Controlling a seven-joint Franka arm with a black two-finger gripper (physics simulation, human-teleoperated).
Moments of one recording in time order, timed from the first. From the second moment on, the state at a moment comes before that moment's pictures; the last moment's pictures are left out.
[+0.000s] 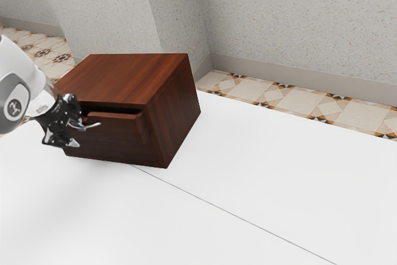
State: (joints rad) arm 0.11 -0.20 0.38 -2.10 0.09 2.28 -1.50
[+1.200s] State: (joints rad) arm 0.11 -0.32 0.38 -2.21 0.09 2.28 -1.53
